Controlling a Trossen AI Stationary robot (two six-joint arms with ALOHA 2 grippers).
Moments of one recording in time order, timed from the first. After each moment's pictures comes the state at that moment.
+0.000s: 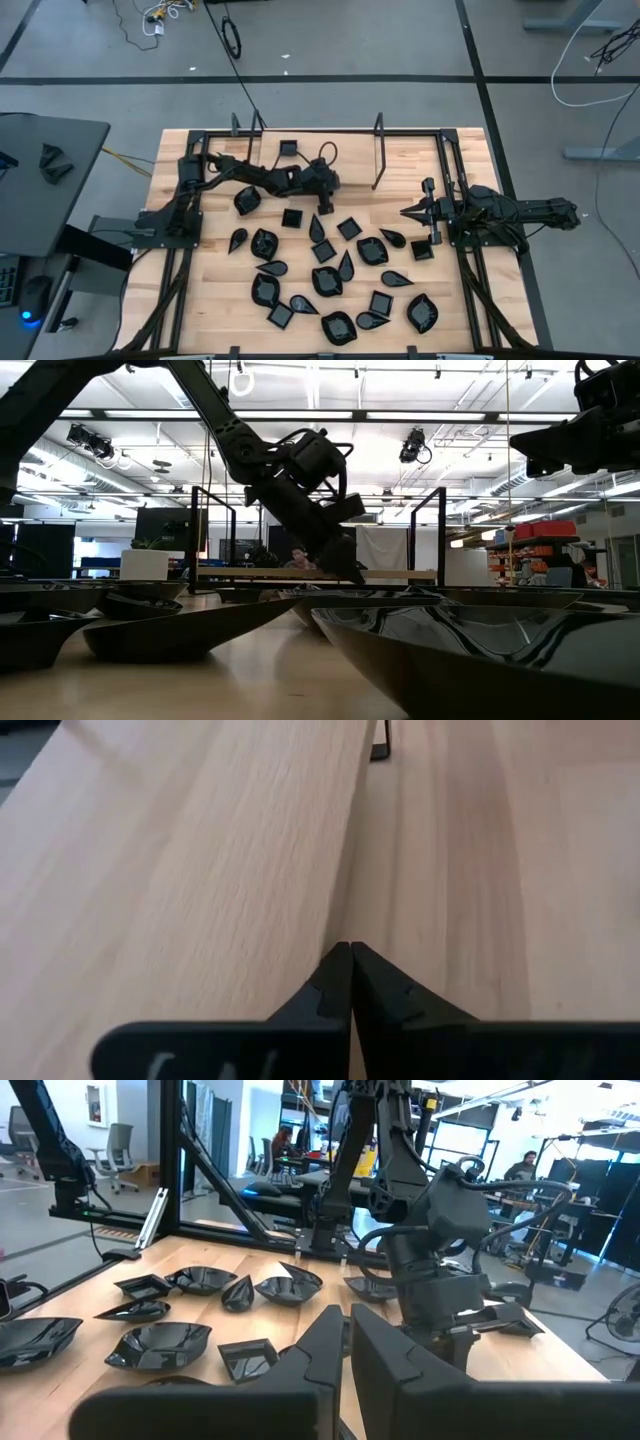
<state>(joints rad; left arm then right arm) 0.25 2.07 1.17 0.23 -0.15 0.24 0.02 0.02 0.02 0.02 -0.04 -0.17</state>
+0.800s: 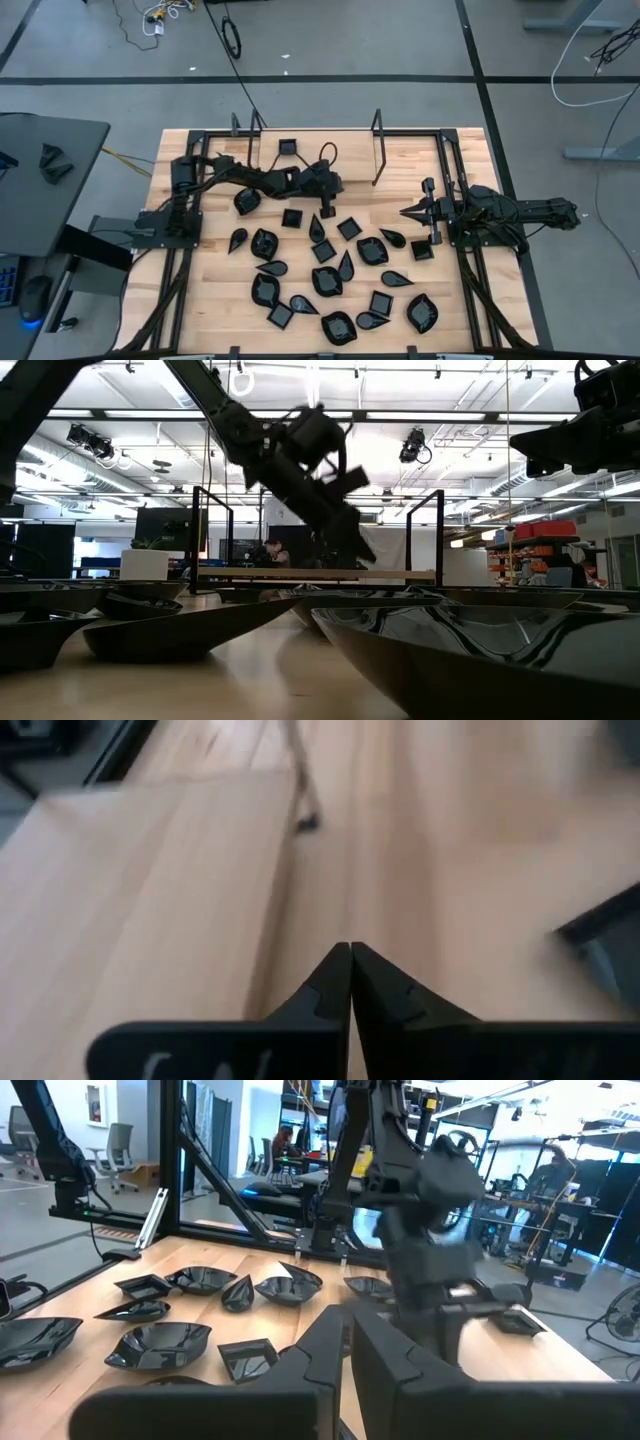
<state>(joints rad) 0.18 1.99 1.16 0.23 -0.09 0.22 0.02 0.02 0.02 0.02 -0.04 -0.17</state>
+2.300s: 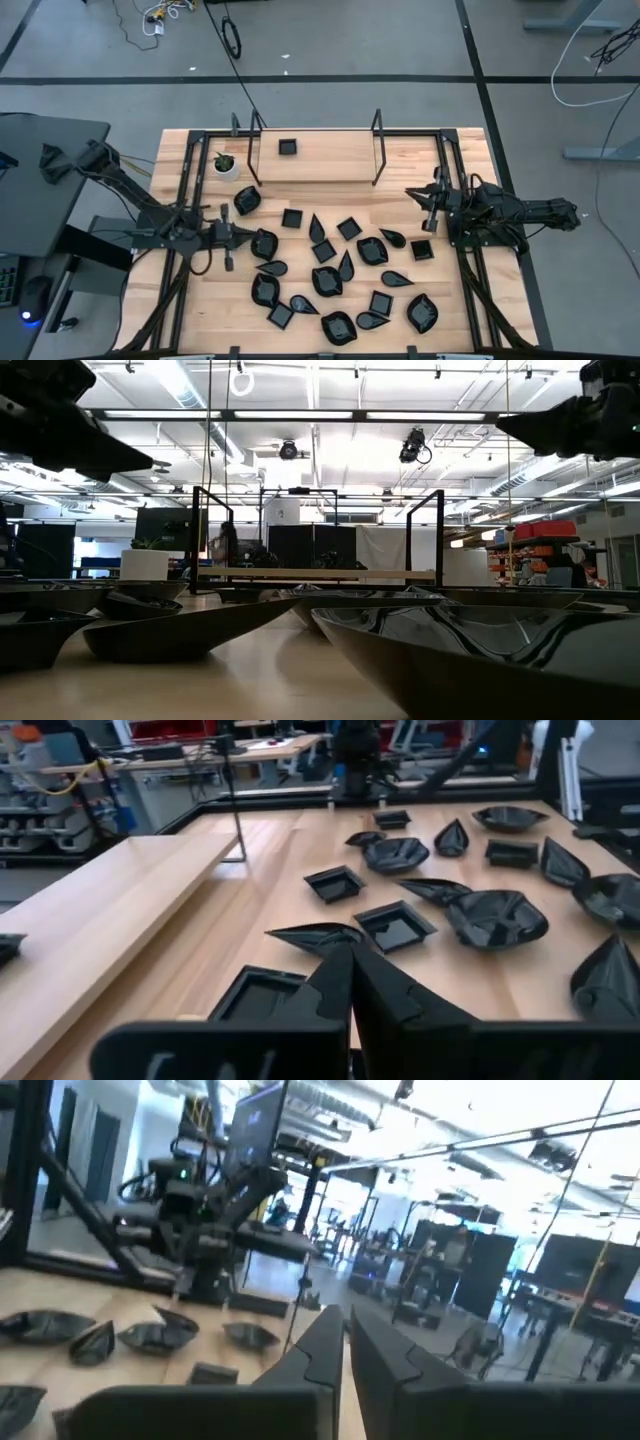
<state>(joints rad) -0.71 0.76 0.12 0.37 -0.89 -0.18 0.02 0.02 0.02 0.21 0.19 -0.32</state>
